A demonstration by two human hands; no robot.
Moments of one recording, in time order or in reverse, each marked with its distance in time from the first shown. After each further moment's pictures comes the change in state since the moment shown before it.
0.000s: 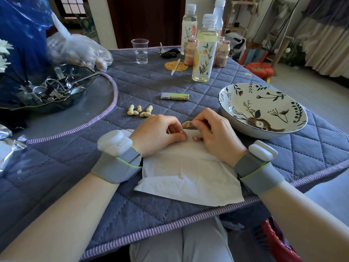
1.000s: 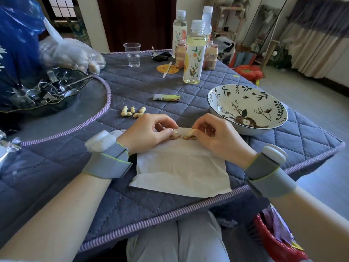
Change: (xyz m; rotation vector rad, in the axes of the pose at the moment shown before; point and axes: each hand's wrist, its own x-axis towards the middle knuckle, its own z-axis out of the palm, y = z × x) left_hand -0.008 0.001 -0.006 -0.136 -0.013 0.075; right_hand -0.020 -0.013 -0.029 0.017 -0.098 0.182
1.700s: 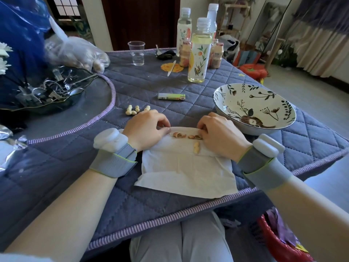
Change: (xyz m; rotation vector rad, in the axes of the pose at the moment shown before) left_hand 0.004 -0.010 -0.003 0.407 0.127 -0.115; right_hand 0.019 -0.005 0.008 -0.564 -0.169 0.103
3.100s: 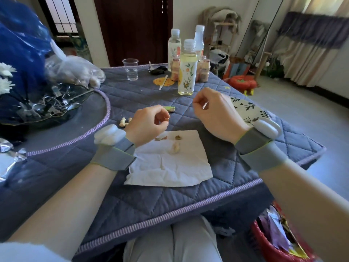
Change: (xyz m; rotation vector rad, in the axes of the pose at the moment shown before) left_hand 0.016 0.033 -0.018 -0.207 0.100 0.095; right_hand 0.010 0.002 -0.061 0.337 0.389 -0.097
